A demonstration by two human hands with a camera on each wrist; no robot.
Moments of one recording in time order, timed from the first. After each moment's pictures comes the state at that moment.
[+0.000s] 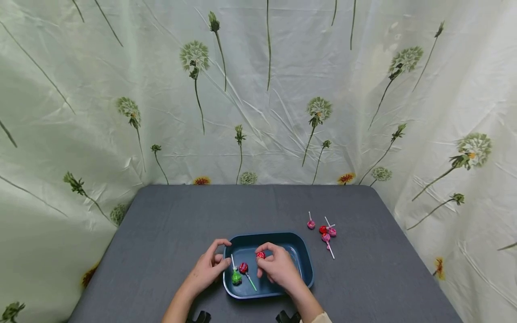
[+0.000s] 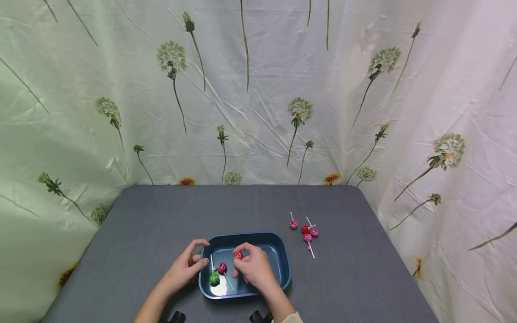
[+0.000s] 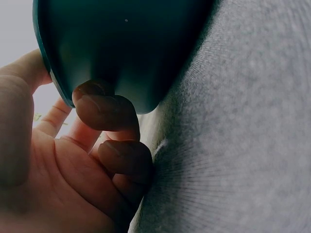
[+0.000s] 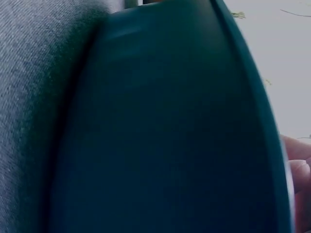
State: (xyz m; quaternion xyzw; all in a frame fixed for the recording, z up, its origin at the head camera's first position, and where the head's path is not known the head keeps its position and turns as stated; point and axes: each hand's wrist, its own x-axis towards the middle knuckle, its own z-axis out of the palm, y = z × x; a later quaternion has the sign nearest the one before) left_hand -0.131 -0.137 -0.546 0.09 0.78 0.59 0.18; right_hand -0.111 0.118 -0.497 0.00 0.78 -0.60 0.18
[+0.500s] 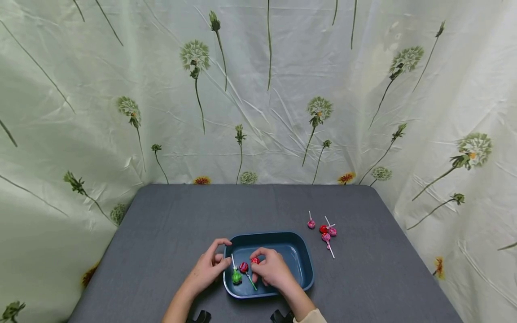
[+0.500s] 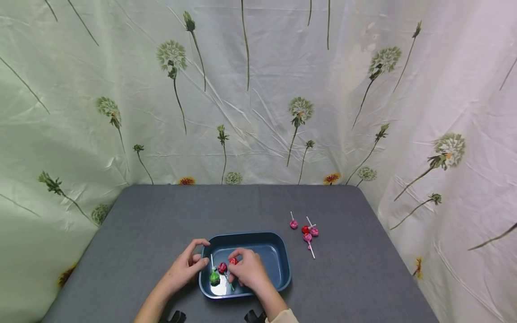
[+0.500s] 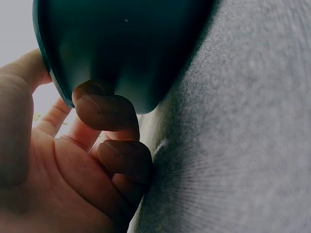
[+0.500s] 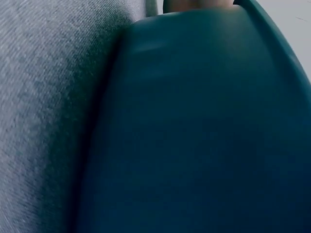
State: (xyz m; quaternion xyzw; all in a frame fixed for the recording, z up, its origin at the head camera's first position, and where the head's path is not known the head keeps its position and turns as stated) left_hand -0.131 -0.137 -0.546 0.08 0.78 0.59 0.18; right_hand -0.111 0.103 -0.507 0.00 0.79 -0.57 0.21
